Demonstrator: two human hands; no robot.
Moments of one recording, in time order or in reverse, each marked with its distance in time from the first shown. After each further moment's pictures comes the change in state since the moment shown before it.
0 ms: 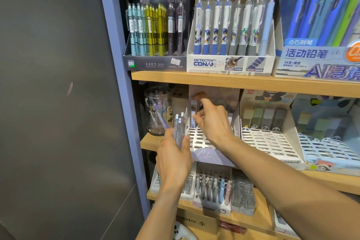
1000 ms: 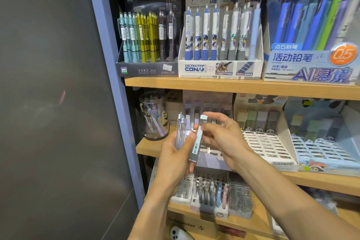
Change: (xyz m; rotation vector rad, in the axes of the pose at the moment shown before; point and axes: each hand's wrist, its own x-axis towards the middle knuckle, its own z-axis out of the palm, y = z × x) left_hand -0.010 0.036 -0.013 -0.596 -0.387 -0.158; right_hand -0.041 -0.011 -0.047 1.153 -0.062 0.674
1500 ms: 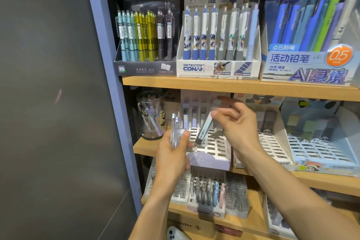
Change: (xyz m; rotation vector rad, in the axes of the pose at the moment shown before) left_hand 0.010 -0.009 0.000 0.110 0.152 0.043; right_hand 0.009 -0.010 -0.024 -0.234 0.212 -0.334
